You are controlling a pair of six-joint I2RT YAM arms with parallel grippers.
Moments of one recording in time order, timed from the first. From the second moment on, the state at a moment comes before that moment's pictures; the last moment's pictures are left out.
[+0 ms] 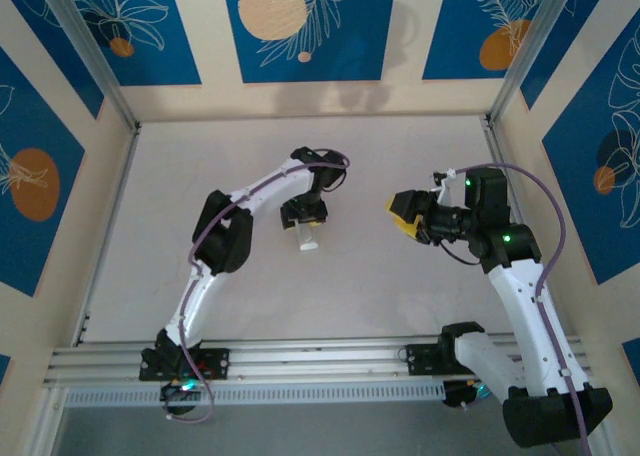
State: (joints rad) left arm -0.72 2.31 2.06 -1.37 -0.14 -0.95; right arm 0.12 0.89 1.00 -0.78 -0.78 0.85
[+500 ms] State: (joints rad) left arm -0.70 1.75 1.89 -1.18 -0.16 -0.80; right arm 0.42 1.10 1.09 -0.84 -0.49 0.71
